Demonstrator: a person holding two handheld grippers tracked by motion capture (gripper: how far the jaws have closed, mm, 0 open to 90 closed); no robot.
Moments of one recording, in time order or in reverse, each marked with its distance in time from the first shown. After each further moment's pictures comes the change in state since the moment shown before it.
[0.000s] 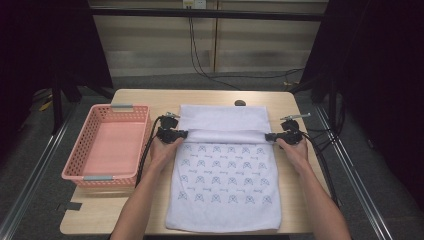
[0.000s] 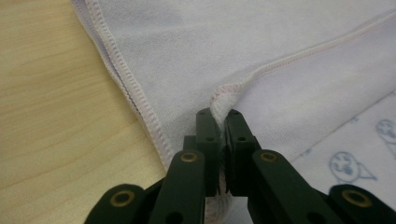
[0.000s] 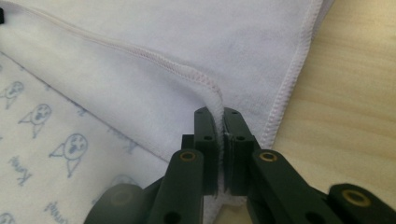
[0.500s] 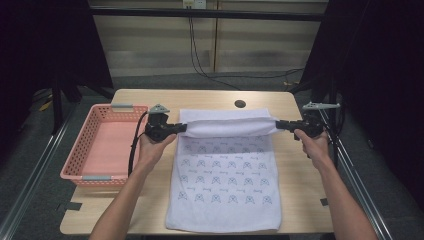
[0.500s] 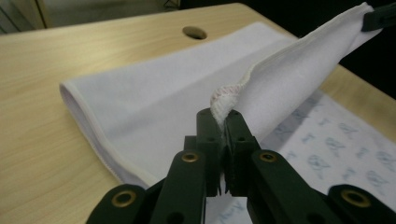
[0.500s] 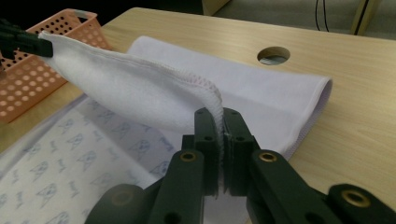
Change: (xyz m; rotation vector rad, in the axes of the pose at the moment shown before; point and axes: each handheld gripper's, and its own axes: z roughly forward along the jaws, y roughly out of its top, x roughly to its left) left arm -0.033 0.017 -0.093 -0.179 -0.171 0.093; right arm 0.018 0.029 -0.090 -0.195 0.147 -0.092
